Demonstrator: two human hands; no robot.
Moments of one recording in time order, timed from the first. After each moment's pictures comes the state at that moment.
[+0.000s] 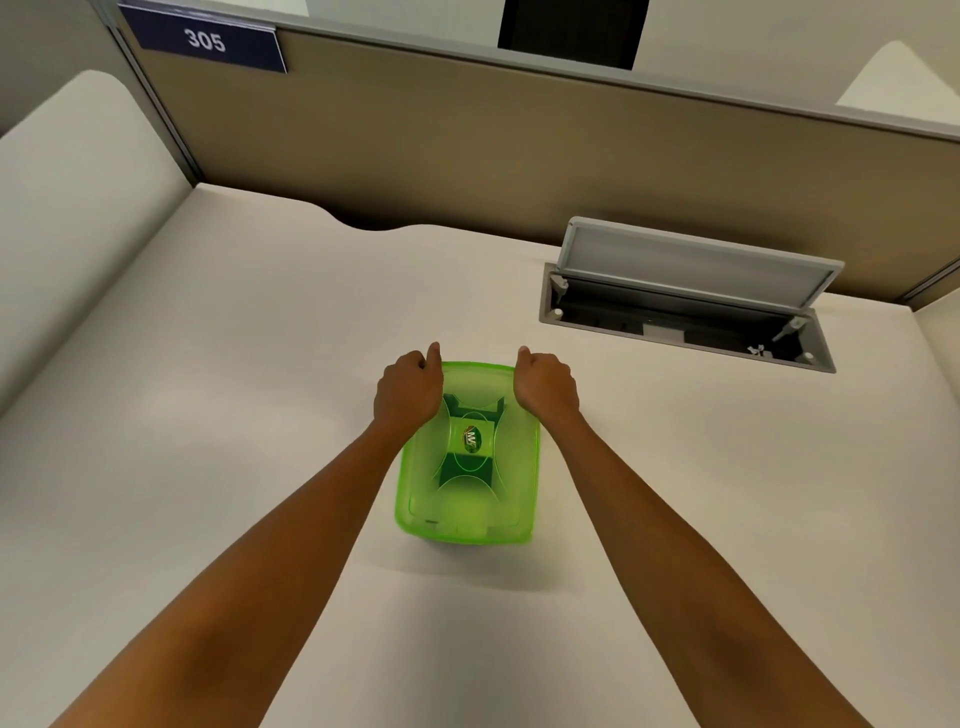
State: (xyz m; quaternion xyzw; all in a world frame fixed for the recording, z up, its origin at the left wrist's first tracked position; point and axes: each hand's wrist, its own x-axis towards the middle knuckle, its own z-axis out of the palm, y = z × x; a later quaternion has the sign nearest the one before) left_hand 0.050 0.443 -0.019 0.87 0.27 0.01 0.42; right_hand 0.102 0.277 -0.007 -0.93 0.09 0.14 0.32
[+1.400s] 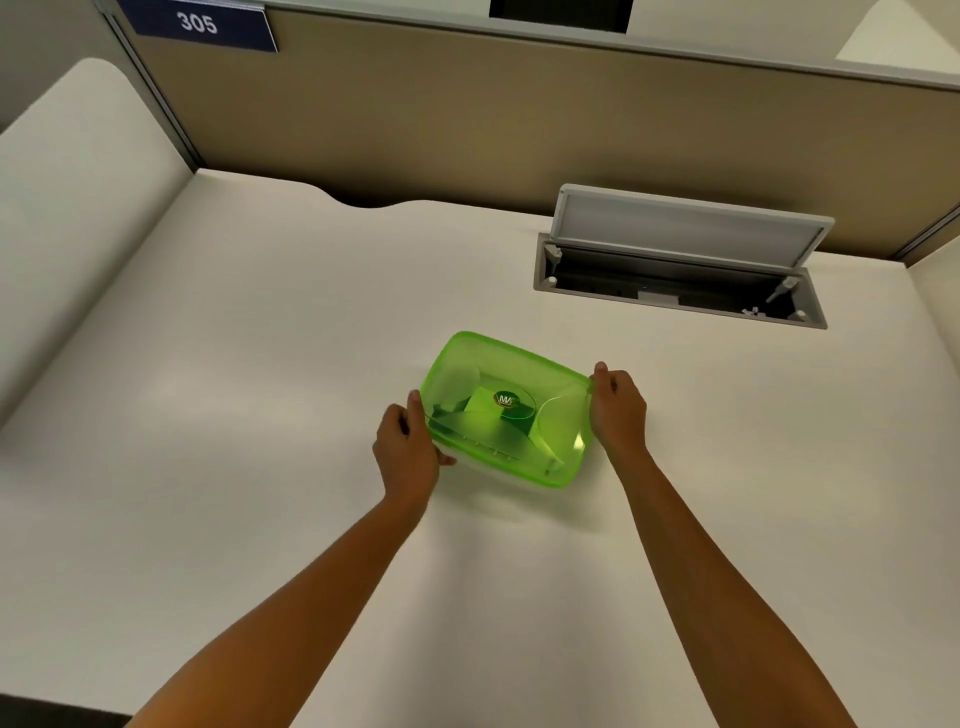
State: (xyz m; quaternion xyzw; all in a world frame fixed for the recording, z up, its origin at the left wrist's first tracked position) left_hand -0.080 0.391 -0.028 0.67 0.37 0.12 0.63; right_hand 0.030 0.175 -0.021 -0.86 0.18 0.03 0.48
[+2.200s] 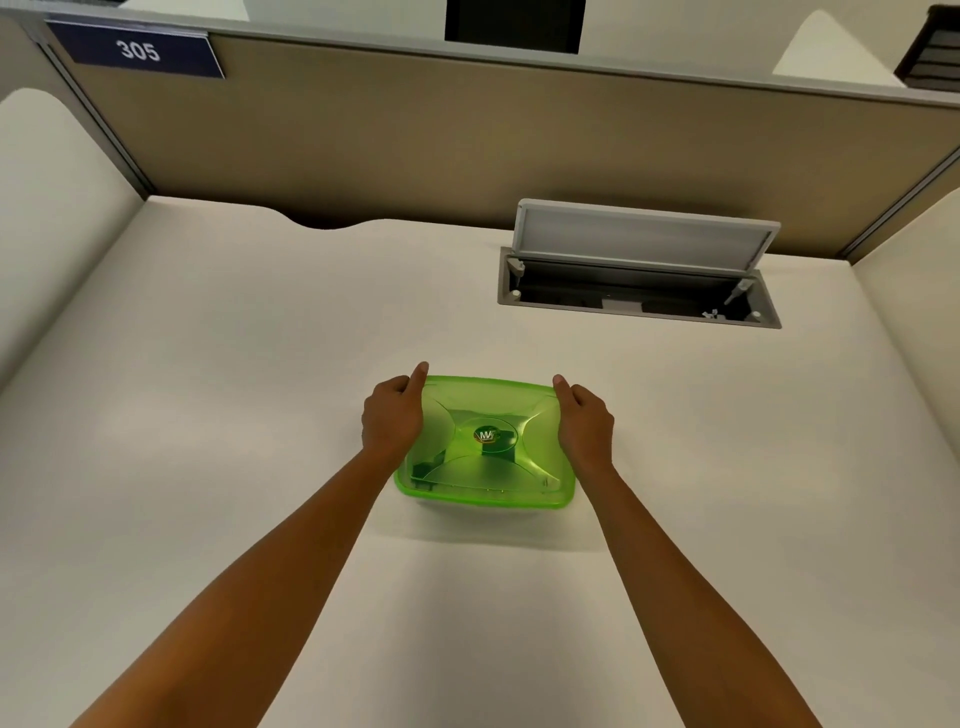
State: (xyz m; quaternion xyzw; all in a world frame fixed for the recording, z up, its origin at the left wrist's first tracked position) left_hand 0.003 0.401 -0.021 0.81 0.30 0.00 0.50; right_hand 0.025 0.173 -0.014 -0.84 0.19 0.03 0.50
